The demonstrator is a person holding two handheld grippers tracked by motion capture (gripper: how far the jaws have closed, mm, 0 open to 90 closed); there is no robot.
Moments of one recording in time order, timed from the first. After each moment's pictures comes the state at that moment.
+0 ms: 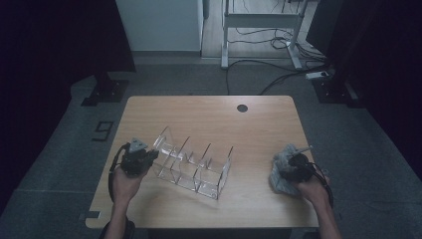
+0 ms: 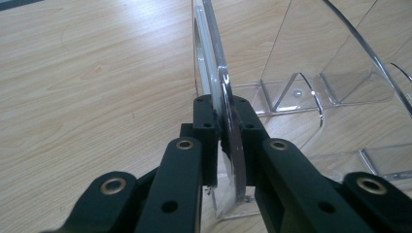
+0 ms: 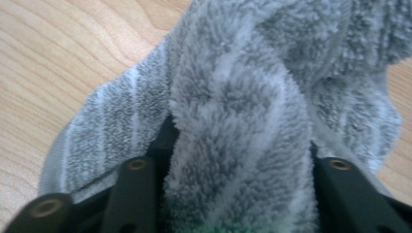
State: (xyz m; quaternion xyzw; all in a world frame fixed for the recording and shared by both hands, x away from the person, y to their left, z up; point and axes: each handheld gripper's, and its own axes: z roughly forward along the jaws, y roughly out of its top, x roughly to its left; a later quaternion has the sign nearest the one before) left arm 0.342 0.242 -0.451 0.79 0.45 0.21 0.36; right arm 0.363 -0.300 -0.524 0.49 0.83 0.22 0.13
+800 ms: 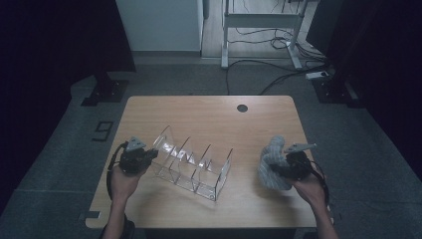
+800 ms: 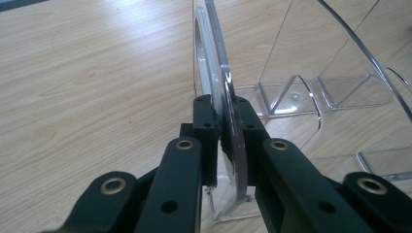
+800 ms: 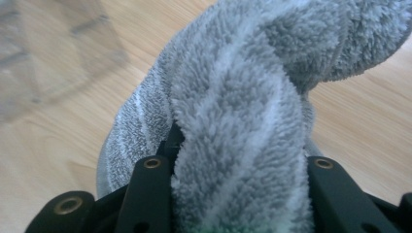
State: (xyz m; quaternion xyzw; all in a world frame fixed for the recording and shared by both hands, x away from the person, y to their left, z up) left arm 0.347 0.249 -0.452 0.80 0.43 0.20 0.37; right arm 0.342 -0.267 -0.472 0.43 0.82 0.35 0.13
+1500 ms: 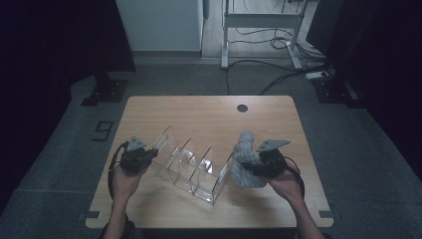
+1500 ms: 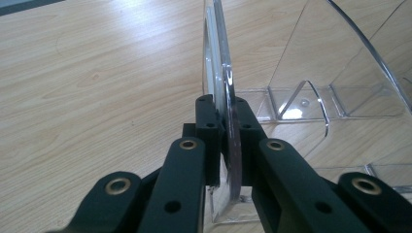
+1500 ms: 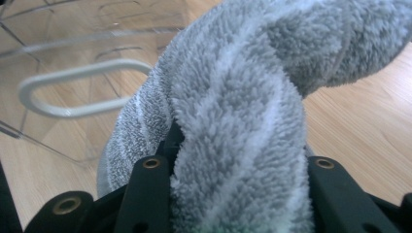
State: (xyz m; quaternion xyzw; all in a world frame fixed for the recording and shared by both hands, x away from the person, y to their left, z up) left arm 0.349 0.248 -0.453 0.79 0.44 0.21 0.37; right arm 0.340 -0.186 -0.444 0.32 0.85 0.40 0.12
